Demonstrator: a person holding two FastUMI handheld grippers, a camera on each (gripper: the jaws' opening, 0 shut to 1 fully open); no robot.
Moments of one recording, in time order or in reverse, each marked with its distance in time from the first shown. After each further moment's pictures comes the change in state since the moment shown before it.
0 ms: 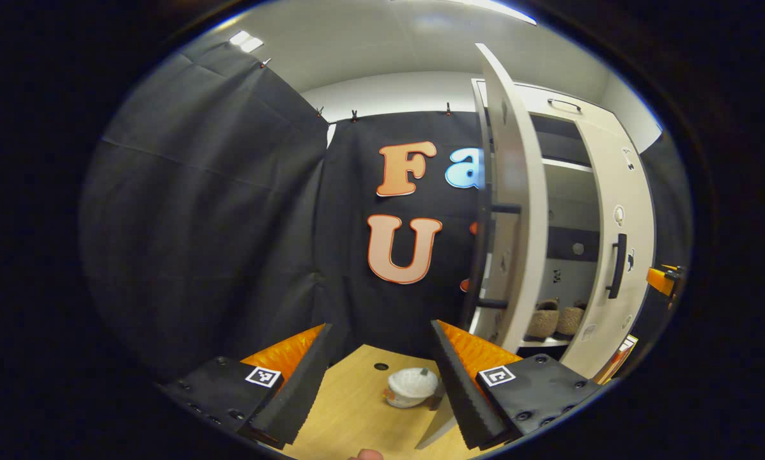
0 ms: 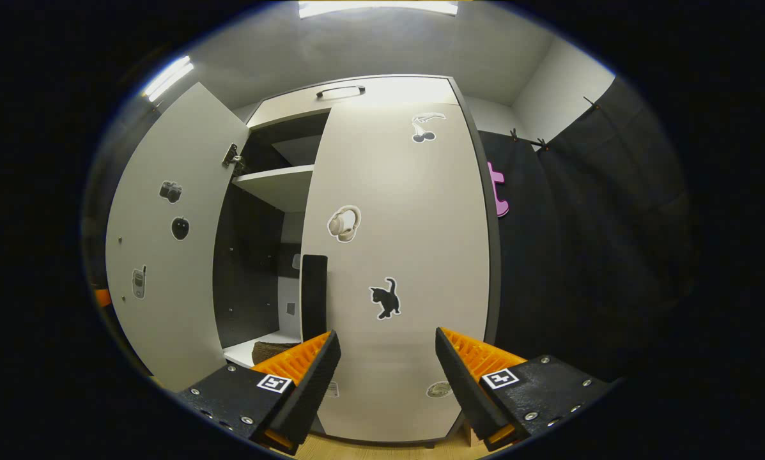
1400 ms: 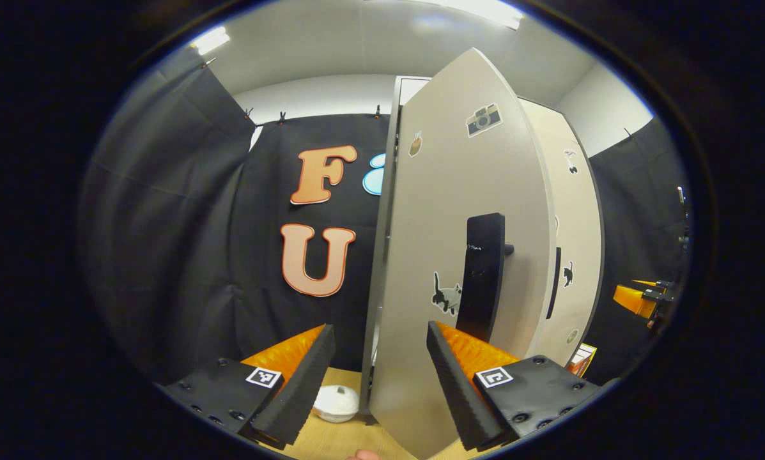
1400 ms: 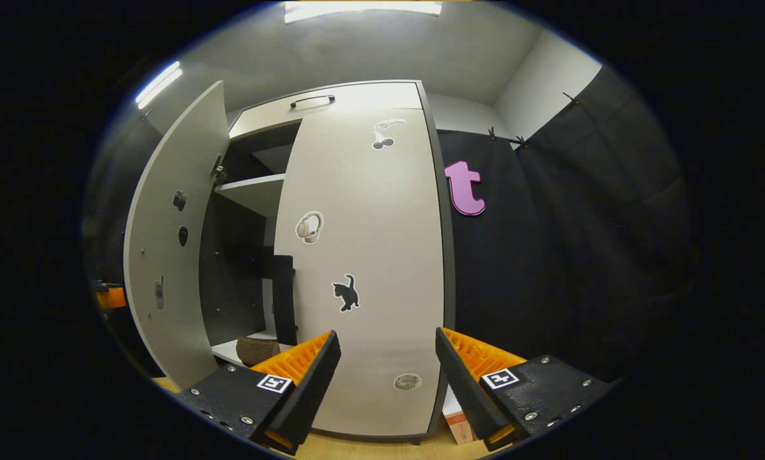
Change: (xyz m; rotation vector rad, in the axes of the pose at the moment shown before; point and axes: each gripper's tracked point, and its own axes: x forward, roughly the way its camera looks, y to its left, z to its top) left arm 0.018 -0.173 0.009 -0.022 -0.006 -0.360; right arm -0.025 -0.049 -0.005 0.033 0.004 -0.054
